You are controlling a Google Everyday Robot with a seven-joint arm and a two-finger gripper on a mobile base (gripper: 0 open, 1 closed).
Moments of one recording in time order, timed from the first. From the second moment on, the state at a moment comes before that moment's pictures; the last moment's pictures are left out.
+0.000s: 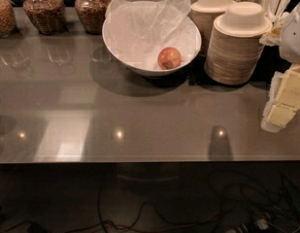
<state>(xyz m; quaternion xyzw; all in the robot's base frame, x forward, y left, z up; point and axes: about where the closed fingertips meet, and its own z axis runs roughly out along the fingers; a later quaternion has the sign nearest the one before) 0.438 -0.216 0.978 -0.60 0.78 -0.04 0.16</state>
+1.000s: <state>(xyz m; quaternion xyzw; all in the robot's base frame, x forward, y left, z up) 0.470 -0.196 0.975 -0.60 0.77 -0.03 0.22</state>
